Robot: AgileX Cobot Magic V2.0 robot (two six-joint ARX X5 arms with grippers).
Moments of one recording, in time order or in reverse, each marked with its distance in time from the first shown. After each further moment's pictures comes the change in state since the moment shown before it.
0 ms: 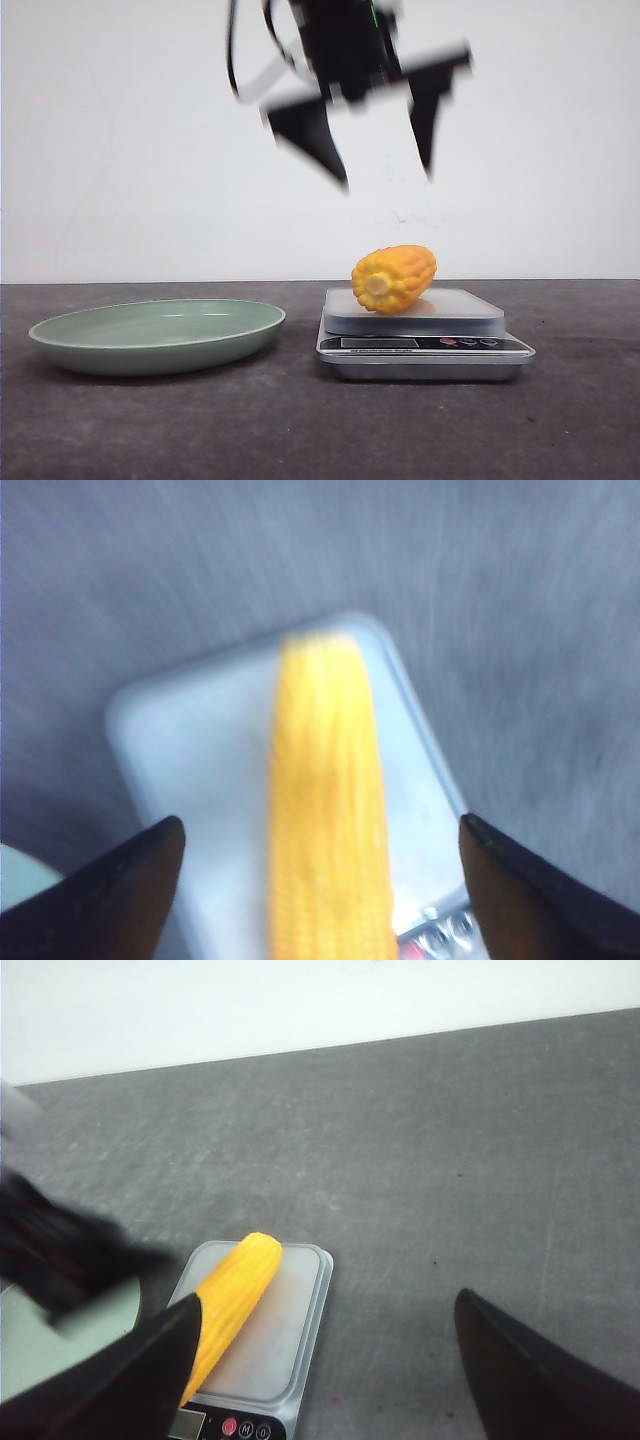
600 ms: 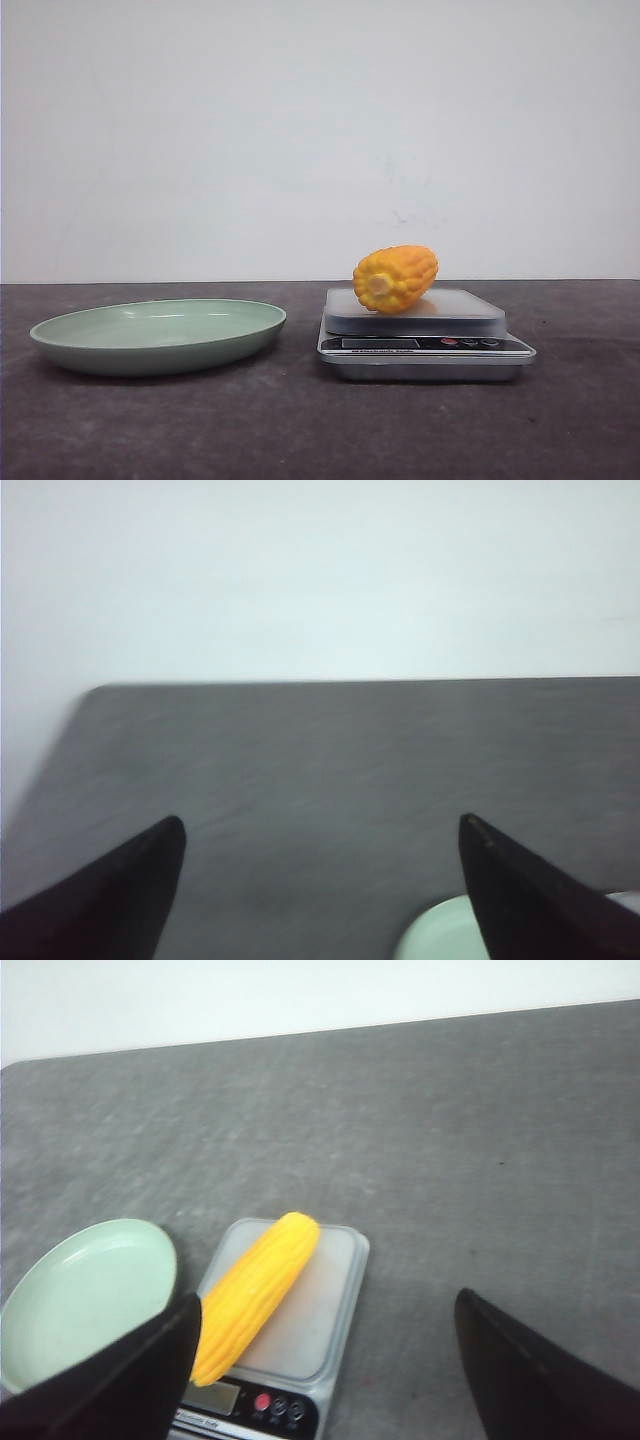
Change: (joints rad) left arm 0.377 -0.777 0.043 -0.474 -0.289 0.166; right arm 0.094 0.009 0.000 -0.006 0.000 0.000
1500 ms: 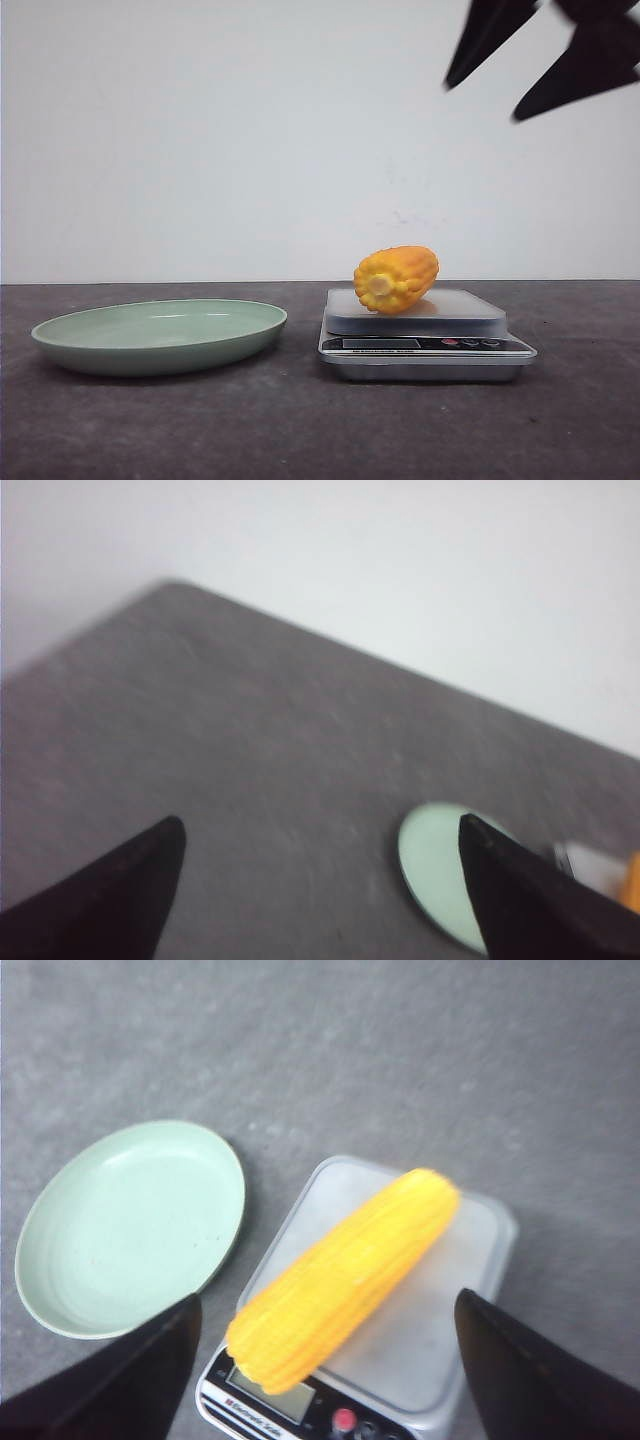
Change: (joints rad) left arm 0.037 -0.899 -0.521 -0.254 0.077 -0.315; right arm 0.318 0.402 0.000 0.248 0.109 0.014
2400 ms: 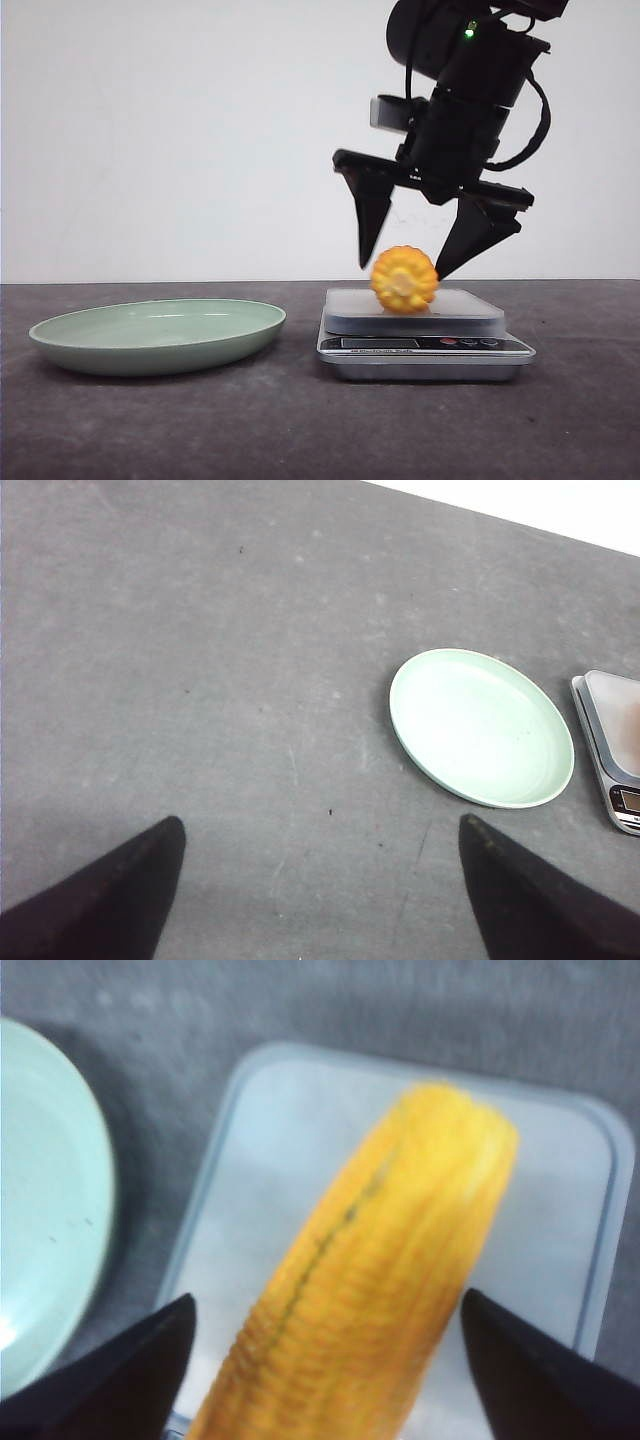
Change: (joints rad) left arm 0.004 0.011 -0.246 0.035 0.136 0.056; right arm 0.105 0.562 0.265 -0.078 0.175 0.183
